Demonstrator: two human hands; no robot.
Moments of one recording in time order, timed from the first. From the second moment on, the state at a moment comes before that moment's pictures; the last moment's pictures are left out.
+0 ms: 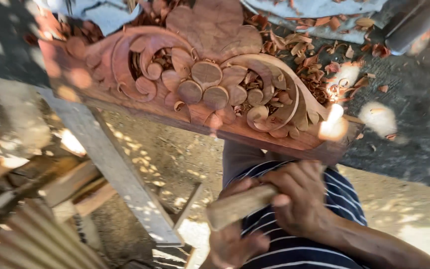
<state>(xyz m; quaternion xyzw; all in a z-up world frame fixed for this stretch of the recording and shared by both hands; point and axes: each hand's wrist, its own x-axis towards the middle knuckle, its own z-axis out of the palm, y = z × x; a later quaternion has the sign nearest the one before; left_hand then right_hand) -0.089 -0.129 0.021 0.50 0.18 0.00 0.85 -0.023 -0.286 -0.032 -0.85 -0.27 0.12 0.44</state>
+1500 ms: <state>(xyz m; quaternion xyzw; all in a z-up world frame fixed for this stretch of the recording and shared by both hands) 0.070 -0.096 -0.099 0.64 -0.12 -0.02 0.76 -0.010 -0.273 -0.105 -0.94 0.06 -0.11 0.31</state>
